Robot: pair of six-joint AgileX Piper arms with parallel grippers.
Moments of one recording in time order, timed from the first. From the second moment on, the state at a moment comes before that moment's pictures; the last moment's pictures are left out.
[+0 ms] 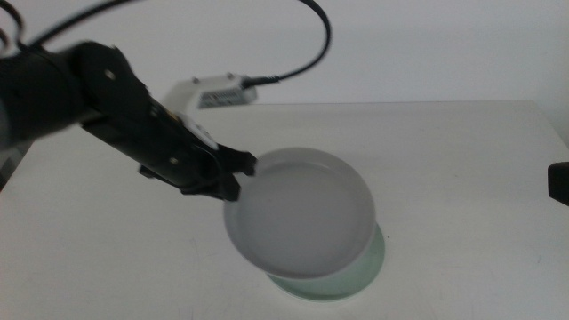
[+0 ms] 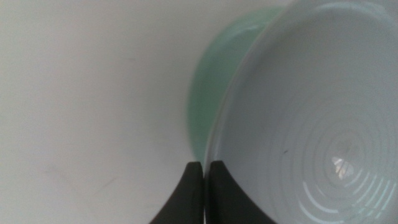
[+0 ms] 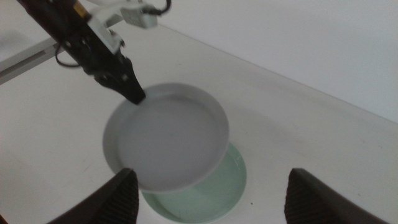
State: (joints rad) left arm -0.36 1.61 -1.17 -0.47 0.77 0.16; right arm 0.37 0.65 -0.95 0.34 0.84 -0.32
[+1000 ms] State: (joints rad) left arm -0.42 1.73 -1.16 -0.53 0.62 0.25; right arm 0.37 0.65 -0.95 0.34 0.84 -0.32
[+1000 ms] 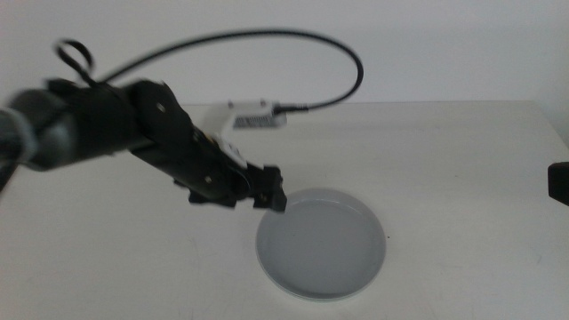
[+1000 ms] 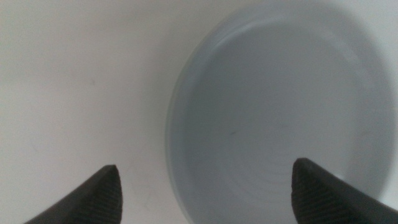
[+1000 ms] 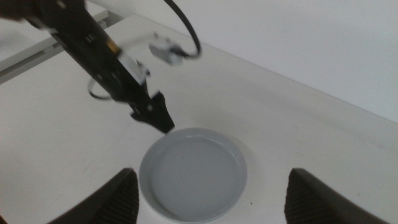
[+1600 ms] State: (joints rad) left arm -0.41 1.14 -1.16 -0.26 0.74 0.14; right arm 0.37 0.65 -0.95 0.34 0.84 -0.32
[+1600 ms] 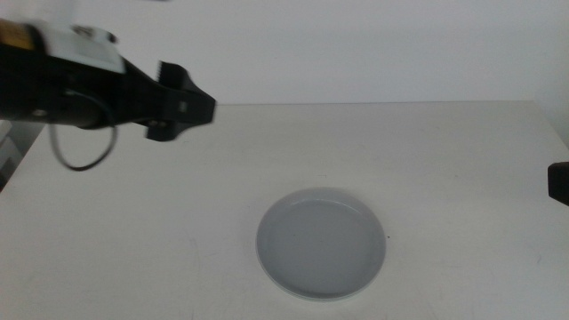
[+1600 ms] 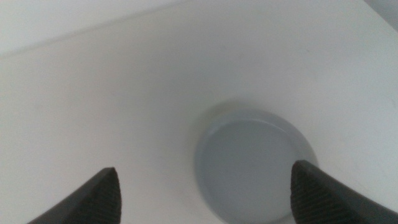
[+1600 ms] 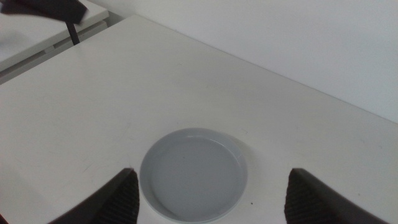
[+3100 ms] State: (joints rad) left arm -0.05 1.06 -1.11 -0.23 0.74 0.20; right arm 0.12 0.97 -1.15 0.00 0.75 0.11
